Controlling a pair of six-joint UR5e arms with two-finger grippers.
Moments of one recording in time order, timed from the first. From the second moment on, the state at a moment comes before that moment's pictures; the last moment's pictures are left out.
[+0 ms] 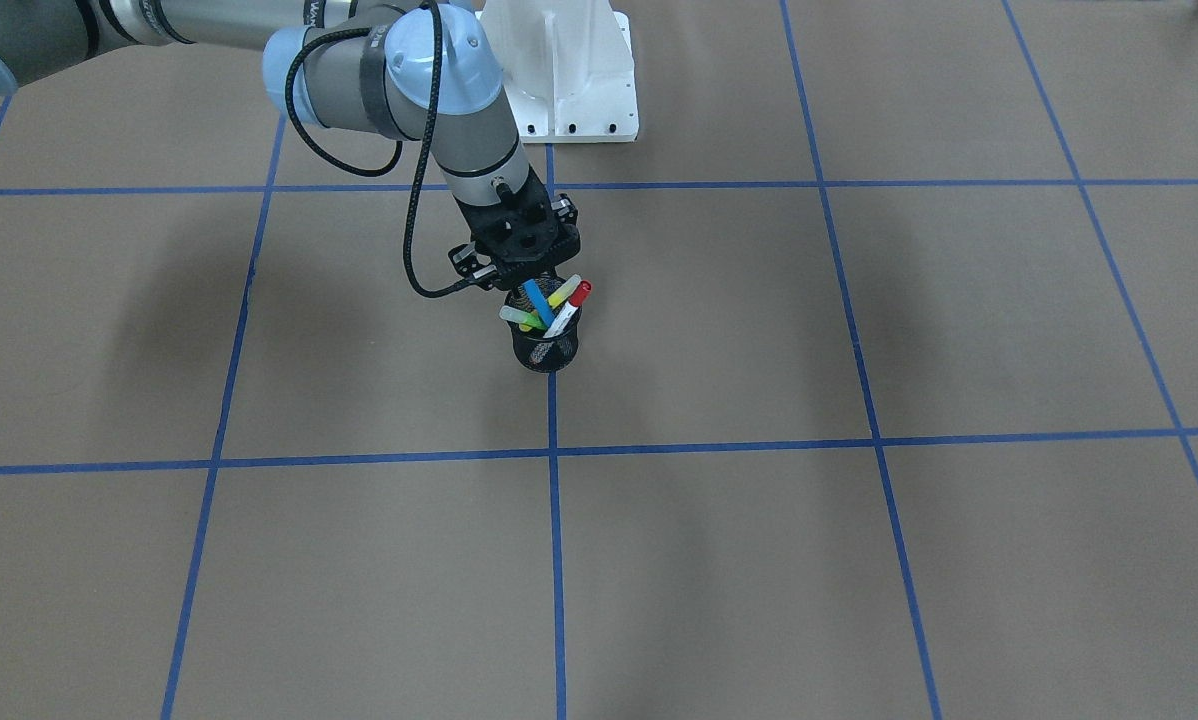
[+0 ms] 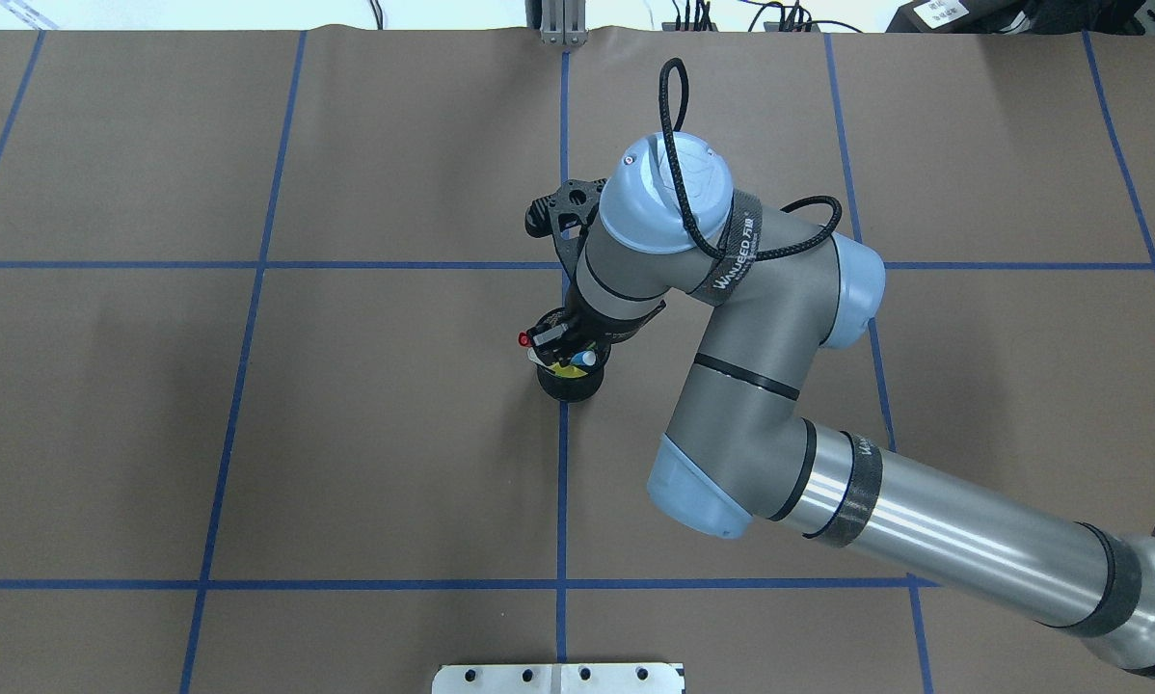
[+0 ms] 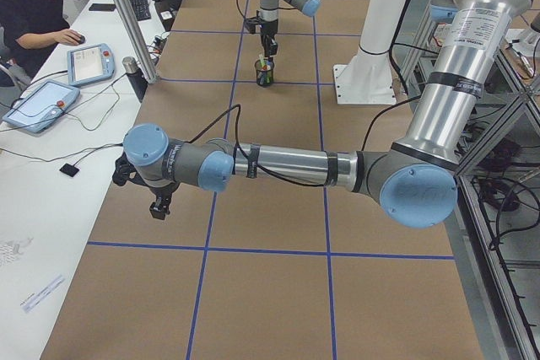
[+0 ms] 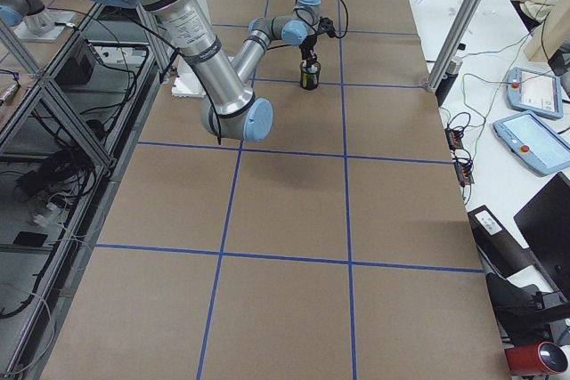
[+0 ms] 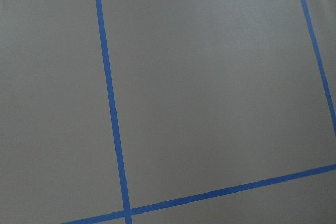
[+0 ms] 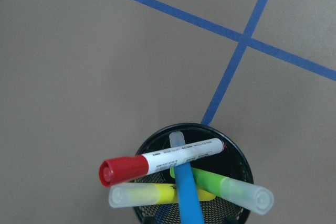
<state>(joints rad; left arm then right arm) -1.58 -1.89 -1.33 -1.75 -2.51 -0.03 0.55 -0.82 1.66 -1.53 1.98 0.79</state>
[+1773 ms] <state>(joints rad) -1.58 -1.89 -1.34 -1.75 -2.51 -0.03 0.55 -0.81 1.65 -1.53 1.98 0.79</state>
